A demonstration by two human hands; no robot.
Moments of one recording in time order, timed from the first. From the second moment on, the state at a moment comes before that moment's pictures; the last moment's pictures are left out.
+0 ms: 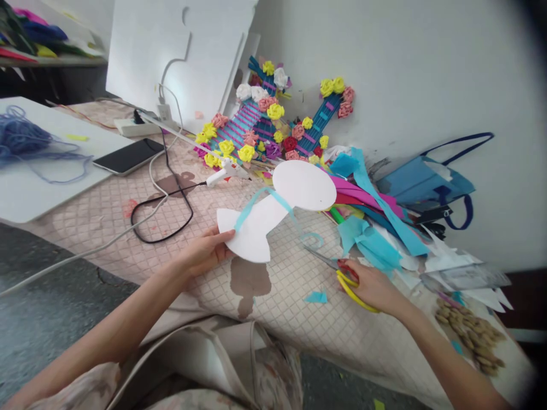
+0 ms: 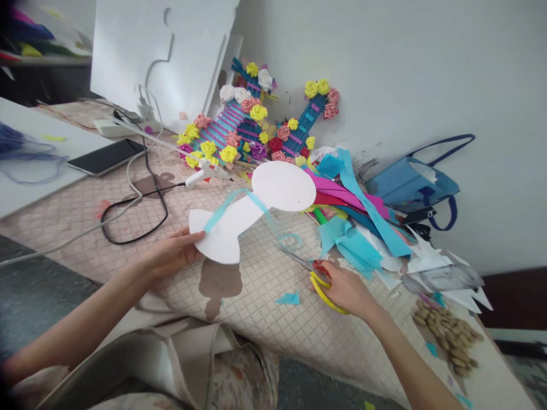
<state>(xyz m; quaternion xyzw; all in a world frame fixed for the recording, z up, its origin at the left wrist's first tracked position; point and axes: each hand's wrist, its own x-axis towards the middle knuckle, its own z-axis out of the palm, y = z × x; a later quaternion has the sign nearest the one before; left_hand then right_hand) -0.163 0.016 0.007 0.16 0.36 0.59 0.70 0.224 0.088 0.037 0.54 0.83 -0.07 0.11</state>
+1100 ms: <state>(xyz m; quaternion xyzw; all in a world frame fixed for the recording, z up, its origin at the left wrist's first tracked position) -0.195 0.019 0.004 0.45 0.52 0.50 0.52 0.310 0.097 -0.005 0.56 0.81 0.01 -0.14</state>
